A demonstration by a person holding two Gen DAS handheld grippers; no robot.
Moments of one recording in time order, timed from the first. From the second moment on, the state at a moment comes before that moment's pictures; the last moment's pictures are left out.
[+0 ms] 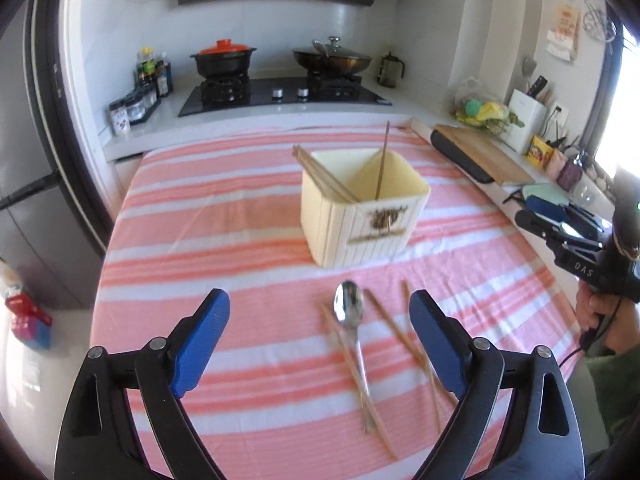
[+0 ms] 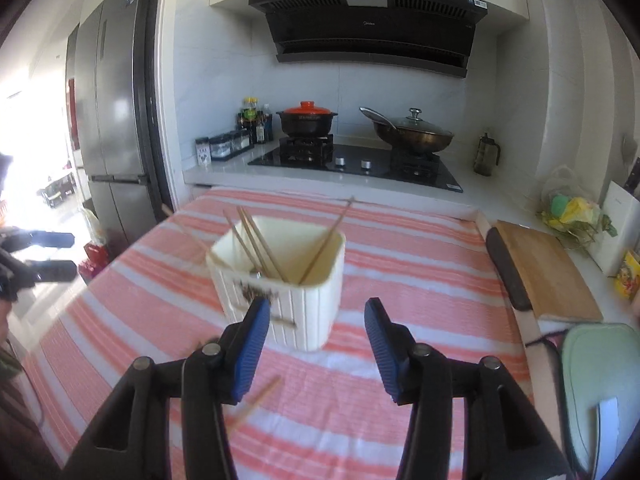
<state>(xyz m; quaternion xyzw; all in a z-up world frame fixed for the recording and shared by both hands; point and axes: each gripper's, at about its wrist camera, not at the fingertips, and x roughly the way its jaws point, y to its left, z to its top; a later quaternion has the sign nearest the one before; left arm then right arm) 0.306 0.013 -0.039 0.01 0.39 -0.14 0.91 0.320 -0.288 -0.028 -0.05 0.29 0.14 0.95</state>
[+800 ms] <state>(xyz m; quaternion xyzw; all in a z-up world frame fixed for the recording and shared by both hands) 0.173 0.055 -0.128 -0.06 0.38 -0.04 0.92 0.132 -0.287 -0.146 -0.01 0.34 0.07 0.94</state>
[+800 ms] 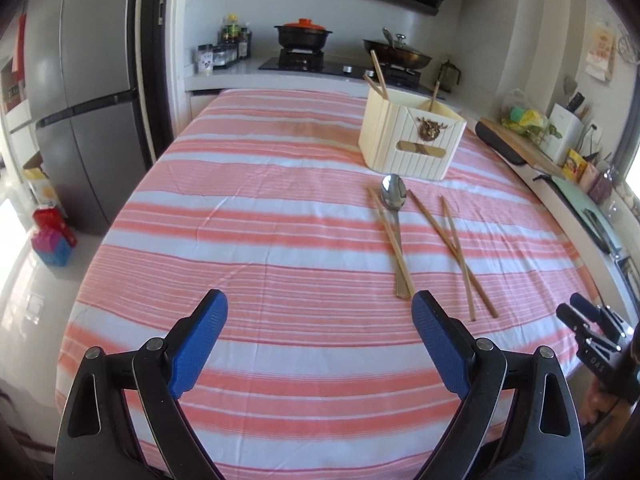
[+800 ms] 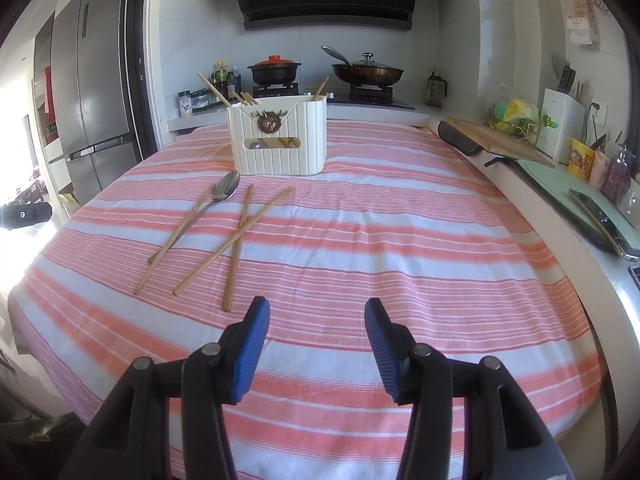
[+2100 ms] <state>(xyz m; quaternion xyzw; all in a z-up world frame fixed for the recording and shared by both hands) 0.231 -0.051 -0.202 0.05 0.44 -0.11 0.89 0.275 -0.239 -0.193 0.19 0.50 0.20 0.82</state>
